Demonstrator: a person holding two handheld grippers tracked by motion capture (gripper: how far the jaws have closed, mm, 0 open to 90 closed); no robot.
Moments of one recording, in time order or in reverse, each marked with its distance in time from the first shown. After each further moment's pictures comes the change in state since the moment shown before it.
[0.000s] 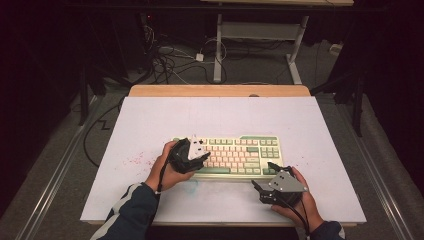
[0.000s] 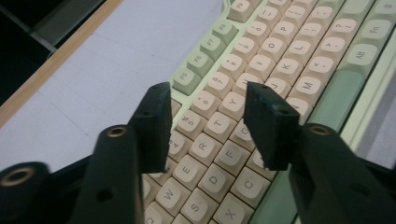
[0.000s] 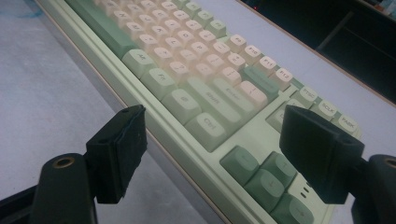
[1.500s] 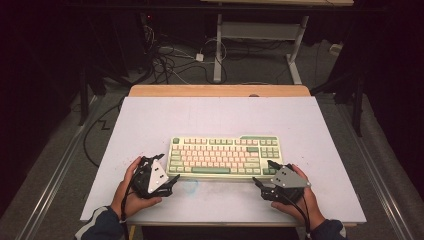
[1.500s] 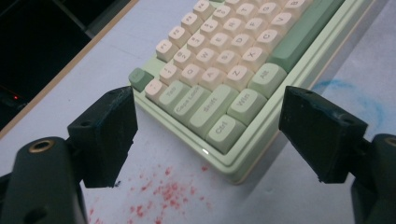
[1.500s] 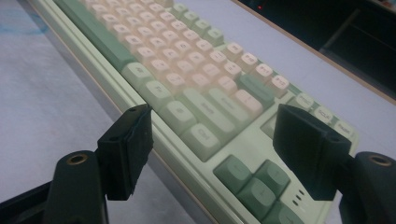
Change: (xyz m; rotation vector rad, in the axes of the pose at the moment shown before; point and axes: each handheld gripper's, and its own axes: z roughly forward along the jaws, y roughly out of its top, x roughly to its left) left arm 0.032 -0.052 -0.093 -0.079 0.118 0.064; right arm -0.009 0.009 -0.003 -0.012 0.051 0.030
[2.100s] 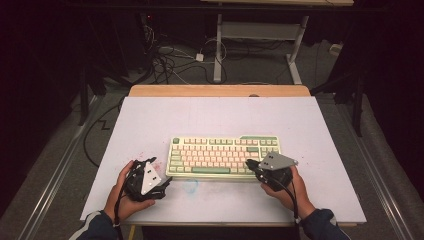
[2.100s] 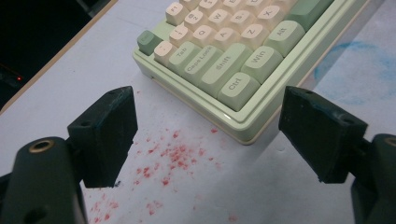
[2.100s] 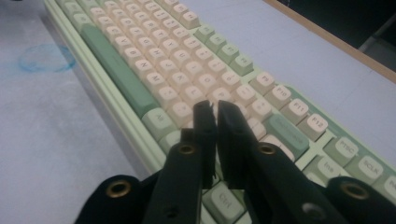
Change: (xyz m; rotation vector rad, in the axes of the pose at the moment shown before) left arm 0.010 -0.011 -0.007 0.038 0.034 -0.014; right arm -0.008 0.043 0.029 0.070 0.117 0.022
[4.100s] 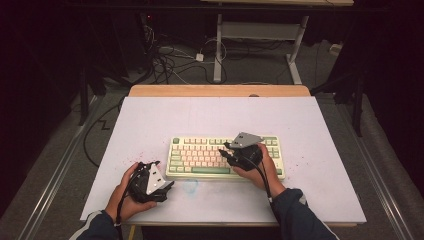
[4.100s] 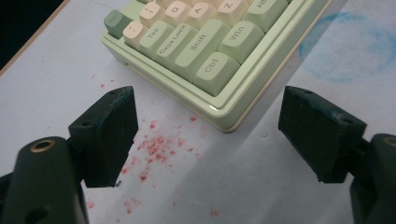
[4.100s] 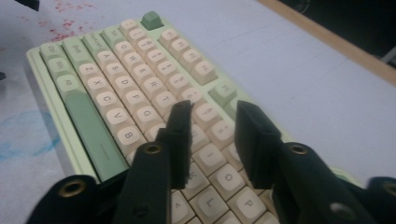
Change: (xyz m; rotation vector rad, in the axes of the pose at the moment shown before) left arm -0.002 -0.009 0.005 0.087 -0.026 0.018; right arm 0.004 0.050 0.063 -0.004 0.046 0.025
